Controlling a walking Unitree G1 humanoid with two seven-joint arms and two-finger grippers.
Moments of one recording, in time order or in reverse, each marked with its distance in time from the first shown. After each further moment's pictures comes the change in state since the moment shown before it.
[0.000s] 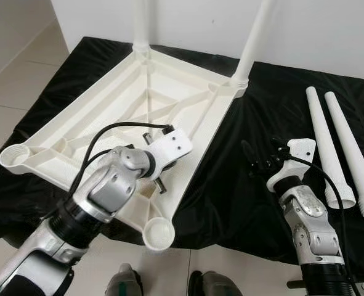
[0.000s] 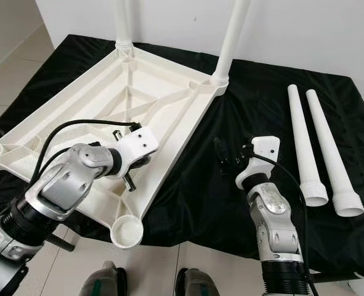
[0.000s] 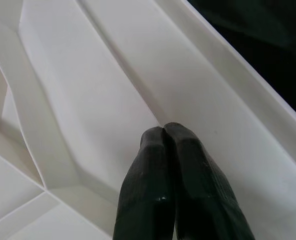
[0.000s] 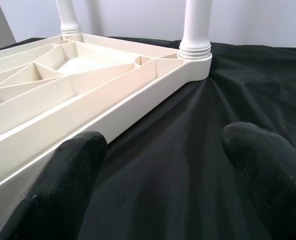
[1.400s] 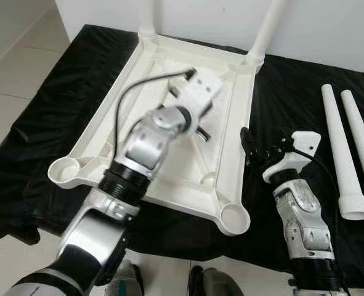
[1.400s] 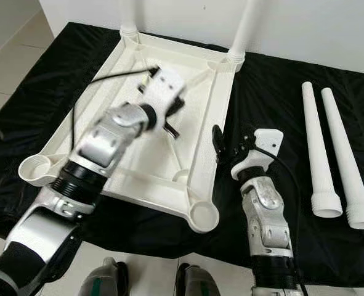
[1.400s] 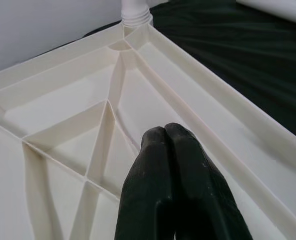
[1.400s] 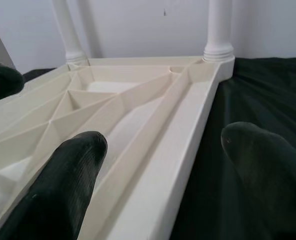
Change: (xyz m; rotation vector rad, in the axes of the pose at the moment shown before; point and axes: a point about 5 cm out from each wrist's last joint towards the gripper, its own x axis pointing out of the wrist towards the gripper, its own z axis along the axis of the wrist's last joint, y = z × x) left arm 0.003 0.054 0.086 -0.190 -0.471 0.255; right arm 0.016 0.011 0.018 0.086 -0.141 -0.044
